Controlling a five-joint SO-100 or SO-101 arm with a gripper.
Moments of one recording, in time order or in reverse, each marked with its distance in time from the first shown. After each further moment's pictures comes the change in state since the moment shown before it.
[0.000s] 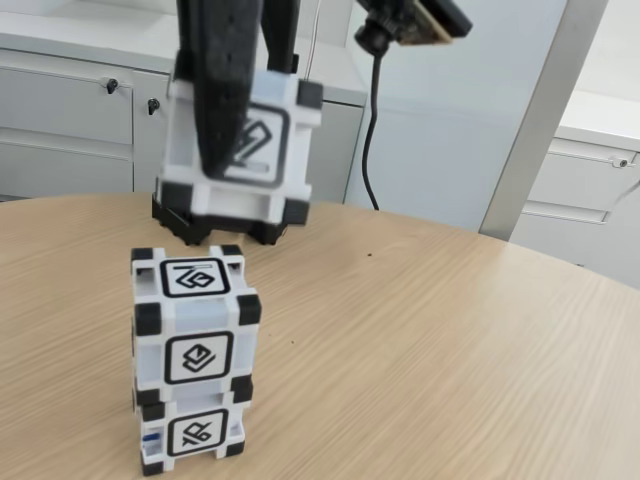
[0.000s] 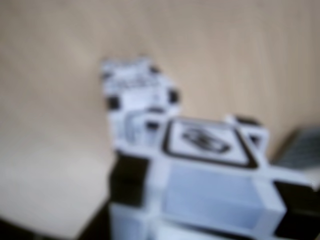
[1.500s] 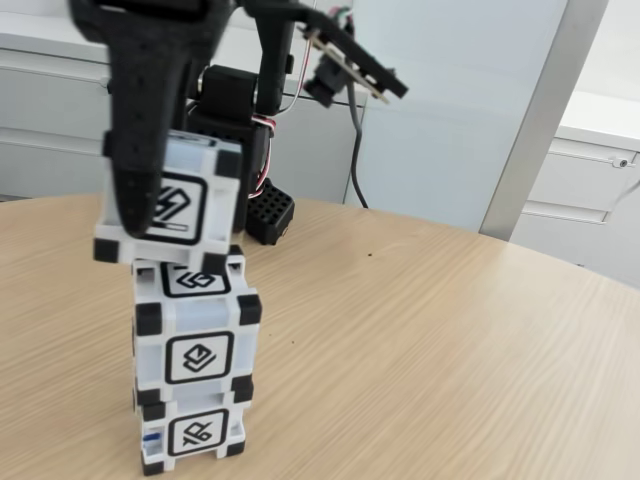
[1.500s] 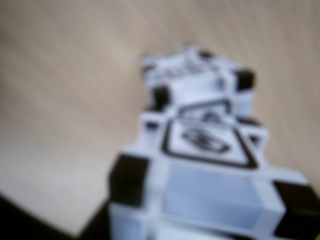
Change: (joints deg) arm 6.8 -1.3 8.2 0.0 2.2
